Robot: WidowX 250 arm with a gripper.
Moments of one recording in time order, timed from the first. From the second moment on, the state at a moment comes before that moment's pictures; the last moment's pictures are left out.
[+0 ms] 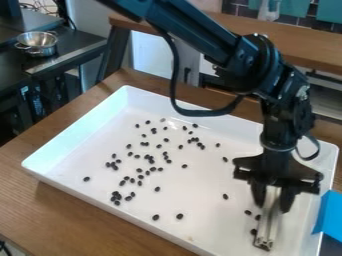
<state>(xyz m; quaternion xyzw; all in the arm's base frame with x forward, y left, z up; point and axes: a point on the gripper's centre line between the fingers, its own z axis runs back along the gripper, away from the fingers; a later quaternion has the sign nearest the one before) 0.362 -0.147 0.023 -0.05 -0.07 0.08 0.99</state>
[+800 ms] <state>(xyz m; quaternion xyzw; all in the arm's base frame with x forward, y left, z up) 0.355 -0.085 0.025 -0.05 -0.03 0.09 0.99</state>
